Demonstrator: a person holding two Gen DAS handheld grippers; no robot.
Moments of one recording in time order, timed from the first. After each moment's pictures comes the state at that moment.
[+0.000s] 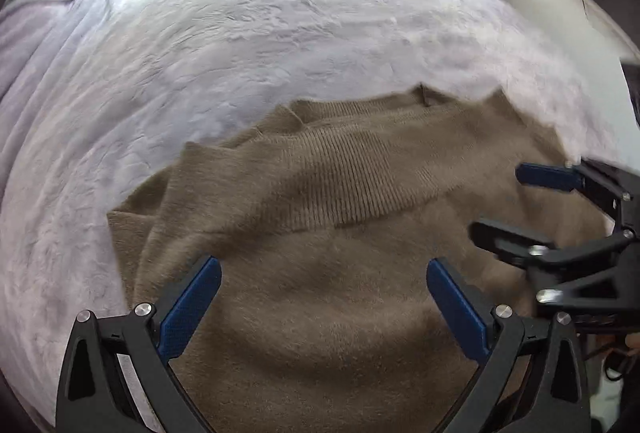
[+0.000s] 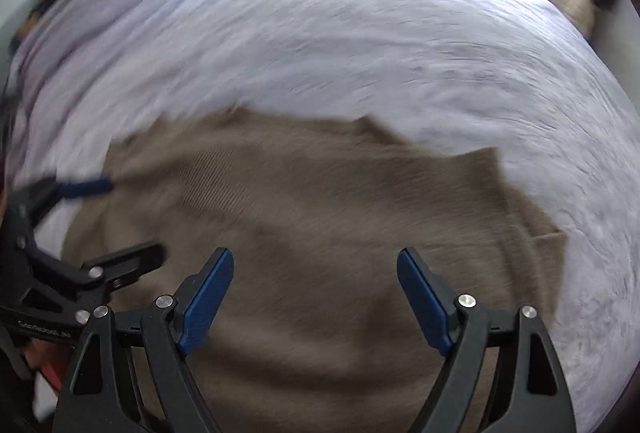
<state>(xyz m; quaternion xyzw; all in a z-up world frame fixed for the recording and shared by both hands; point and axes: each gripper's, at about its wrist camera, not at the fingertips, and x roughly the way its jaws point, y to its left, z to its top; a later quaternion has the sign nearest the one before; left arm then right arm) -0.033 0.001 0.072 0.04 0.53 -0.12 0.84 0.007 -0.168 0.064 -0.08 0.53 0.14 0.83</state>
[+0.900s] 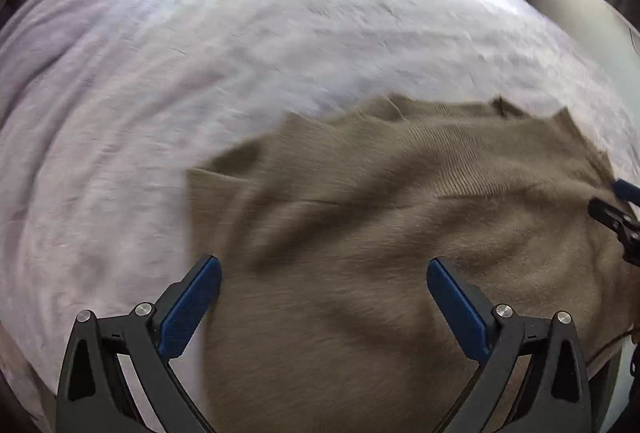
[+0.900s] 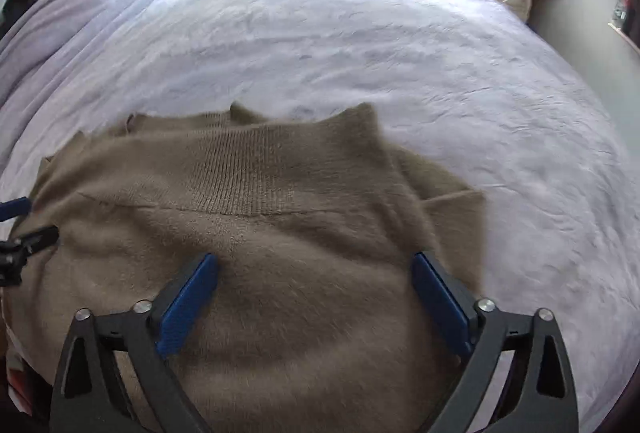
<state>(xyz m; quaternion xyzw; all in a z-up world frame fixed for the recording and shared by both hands) -0.052 0.064 0.072 0.00 0.50 -0.03 0.87 -0.016 -0.250 0.068 -0.04 0.48 0.04 0.87</state>
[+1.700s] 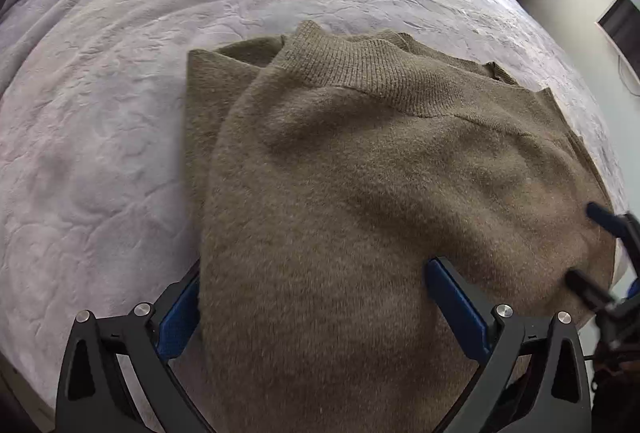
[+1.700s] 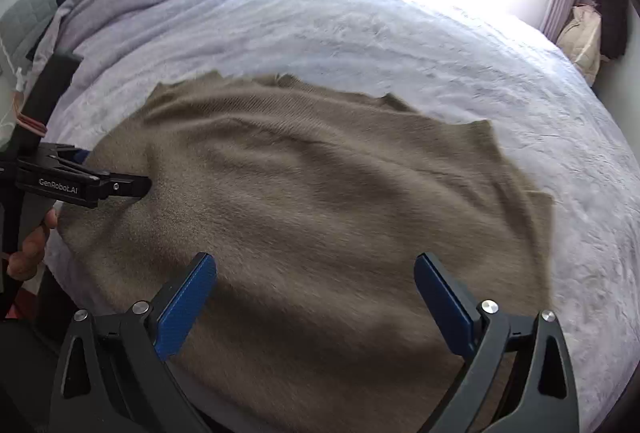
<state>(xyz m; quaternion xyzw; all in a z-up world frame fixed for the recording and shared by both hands) -0.077 0.091 0.026 -0.09 0.56 -0.09 0.82 -0.082 -0.184 0.068 -0.11 0.47 0.18 0.86</state>
